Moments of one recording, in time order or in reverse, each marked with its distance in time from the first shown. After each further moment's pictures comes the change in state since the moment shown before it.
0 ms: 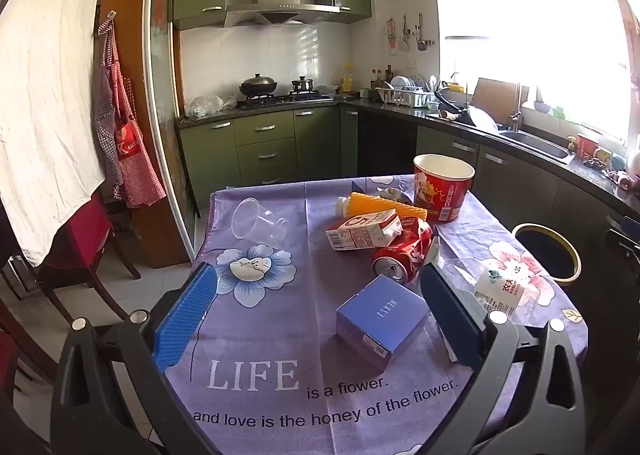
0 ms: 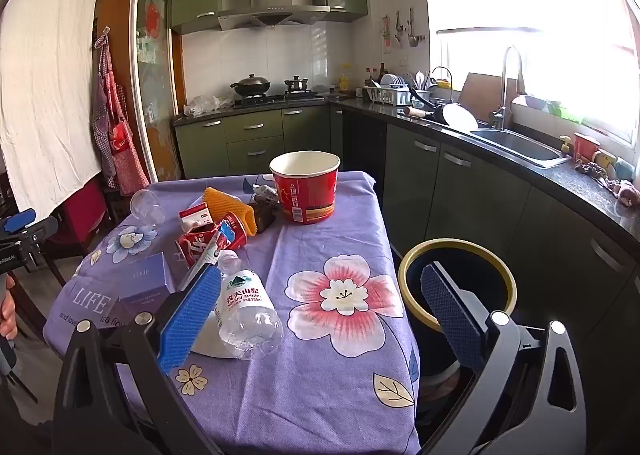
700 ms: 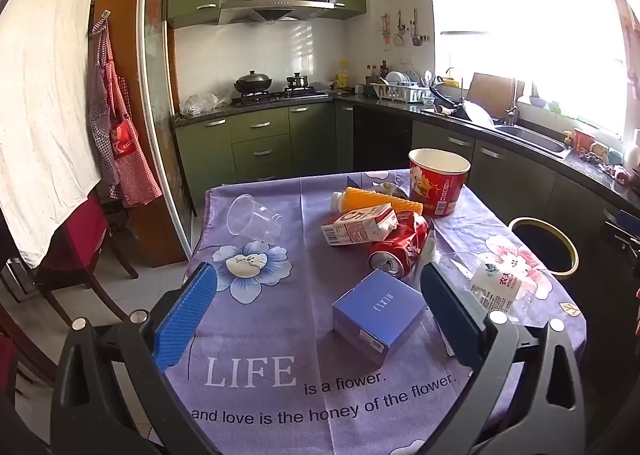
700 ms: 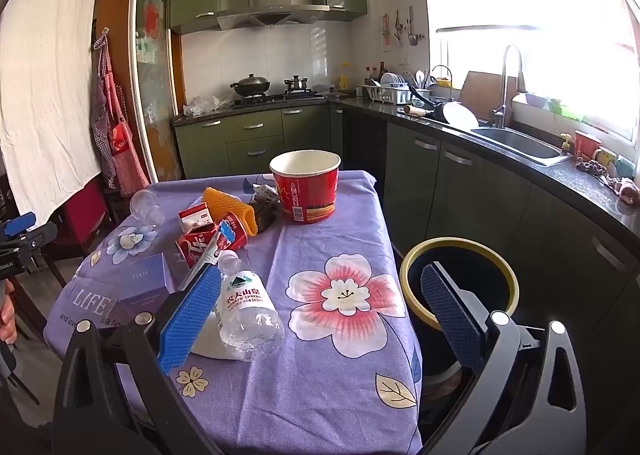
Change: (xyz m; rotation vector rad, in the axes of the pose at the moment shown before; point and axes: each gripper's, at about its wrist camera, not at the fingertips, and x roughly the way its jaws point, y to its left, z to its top) left arm 0.002 -0.004 -0.005 0.013 0.022 -0.012; right arm 0.000 -0.001 0.001 0.000 0.003 -0.001
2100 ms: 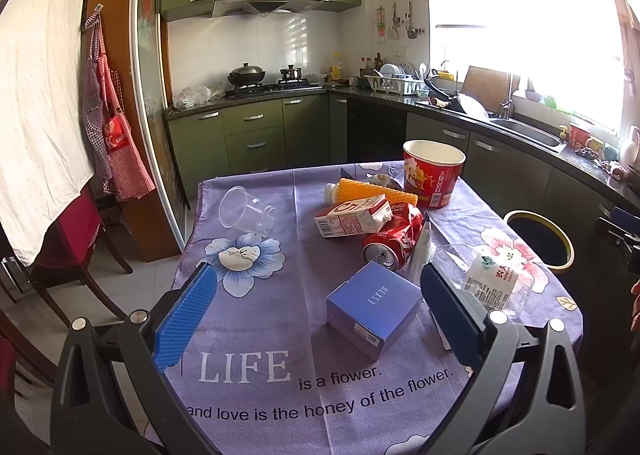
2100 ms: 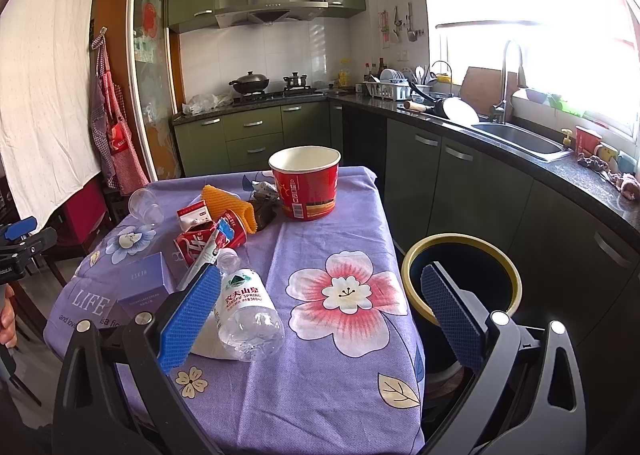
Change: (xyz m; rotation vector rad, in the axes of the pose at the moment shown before) left arm 0.005 -0.005 -0.004 0.005 0.030 -0.023; right arm 0.005 0.000 0.000 0.004 0.007 0.003
